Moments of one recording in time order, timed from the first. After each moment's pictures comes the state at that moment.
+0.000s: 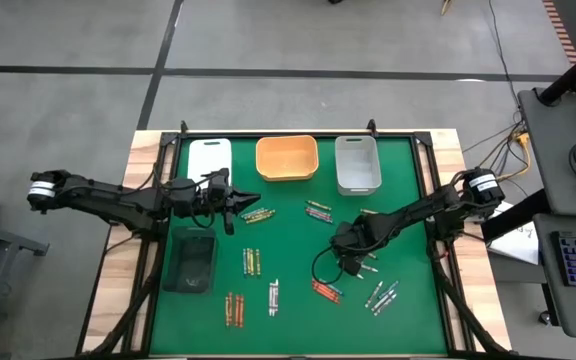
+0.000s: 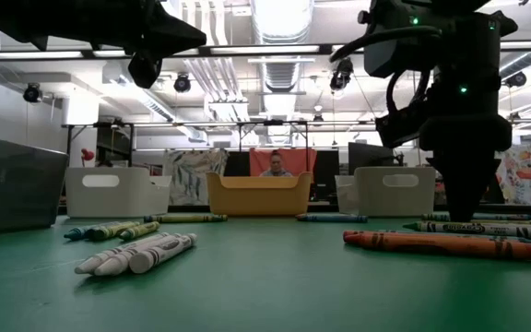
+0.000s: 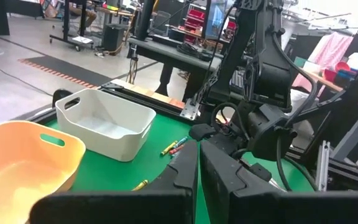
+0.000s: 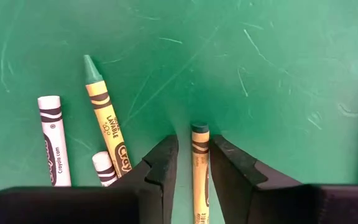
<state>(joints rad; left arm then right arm) -0.03 0.98 0.48 0.44 -0.20 -0.31 0.23 1.71 0.93 -0.74 0.07 0.80</state>
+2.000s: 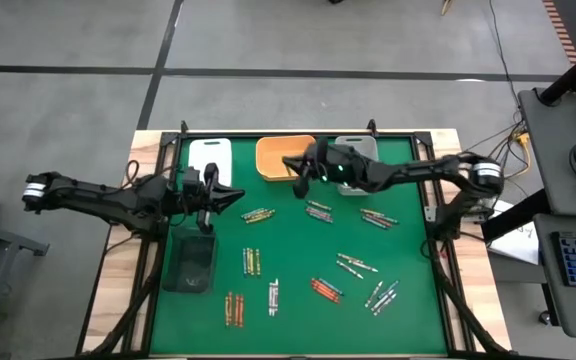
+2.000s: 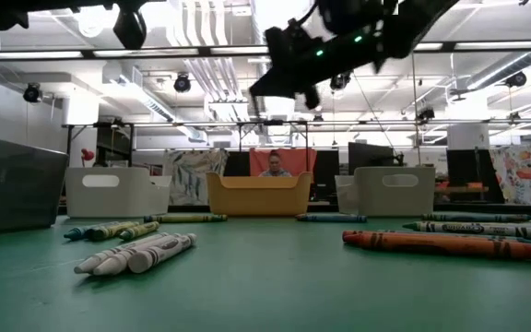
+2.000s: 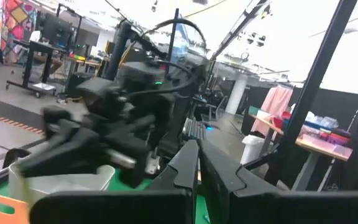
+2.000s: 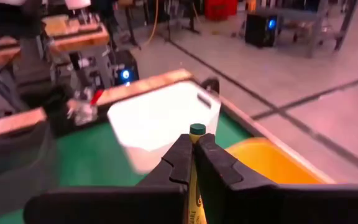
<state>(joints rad) -0.08 0.78 0.48 0.51 -0.17 -0.30 -0.27 1.69 1.05 0.47 0.10 0.11</state>
